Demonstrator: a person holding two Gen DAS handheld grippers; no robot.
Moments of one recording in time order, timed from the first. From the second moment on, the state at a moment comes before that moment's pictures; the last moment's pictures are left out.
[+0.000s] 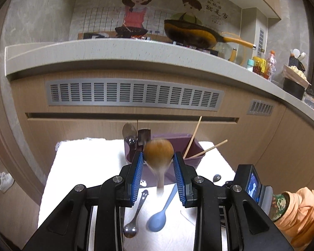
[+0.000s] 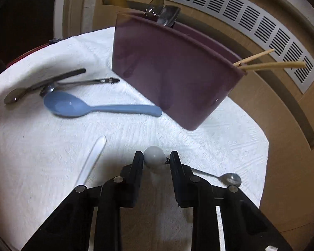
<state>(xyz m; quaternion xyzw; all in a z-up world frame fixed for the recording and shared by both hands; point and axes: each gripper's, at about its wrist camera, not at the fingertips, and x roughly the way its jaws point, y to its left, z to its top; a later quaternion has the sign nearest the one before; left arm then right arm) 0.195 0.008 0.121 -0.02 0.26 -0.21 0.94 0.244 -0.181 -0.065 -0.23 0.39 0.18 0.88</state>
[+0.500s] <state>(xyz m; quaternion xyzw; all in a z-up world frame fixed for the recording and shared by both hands) 0.178 0.008 0.126 -0.02 0.26 -0.22 0.94 0.211 -0.198 0.027 -0.08 0.35 0.20 0.91</state>
